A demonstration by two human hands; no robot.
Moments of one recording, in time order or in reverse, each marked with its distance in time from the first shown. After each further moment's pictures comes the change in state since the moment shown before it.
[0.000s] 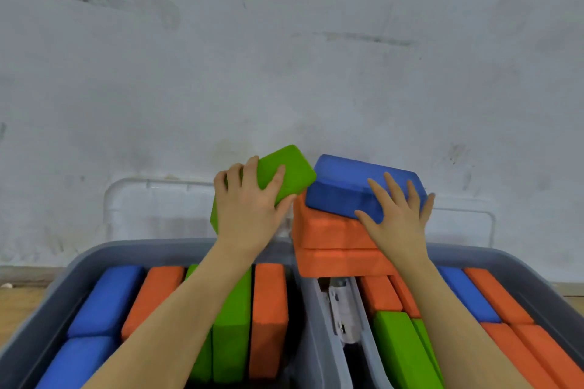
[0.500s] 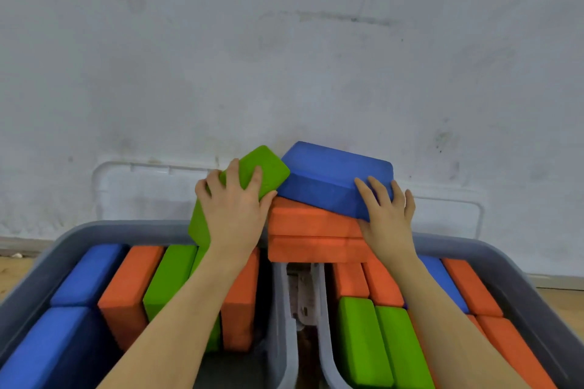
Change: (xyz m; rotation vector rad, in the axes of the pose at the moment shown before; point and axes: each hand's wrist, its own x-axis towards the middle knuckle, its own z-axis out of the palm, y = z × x) left_hand -0.006 0.067 0.002 0.157 -0.139 -0.198; right_hand 0.002 0.071 0.005 -0.147 -0.037 -0.179
